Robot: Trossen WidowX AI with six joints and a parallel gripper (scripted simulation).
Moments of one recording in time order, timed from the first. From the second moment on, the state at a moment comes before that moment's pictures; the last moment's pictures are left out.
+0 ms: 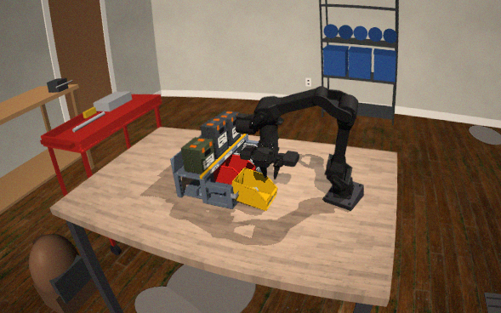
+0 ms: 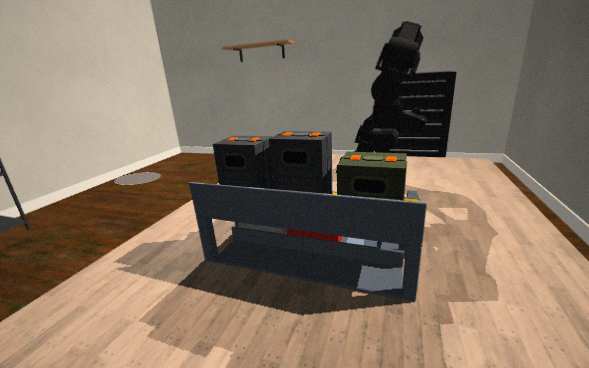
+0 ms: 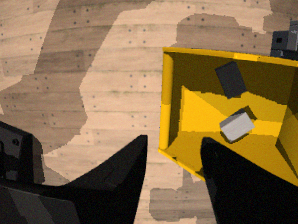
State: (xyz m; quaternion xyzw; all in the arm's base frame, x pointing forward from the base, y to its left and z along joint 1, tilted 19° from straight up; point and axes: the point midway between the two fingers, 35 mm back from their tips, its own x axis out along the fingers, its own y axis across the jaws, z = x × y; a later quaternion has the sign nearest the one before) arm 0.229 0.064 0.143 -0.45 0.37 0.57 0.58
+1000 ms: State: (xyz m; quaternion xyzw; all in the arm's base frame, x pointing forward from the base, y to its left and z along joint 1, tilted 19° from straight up) arm 0.228 0.066 0.138 -0.45 0.37 0.57 0.58
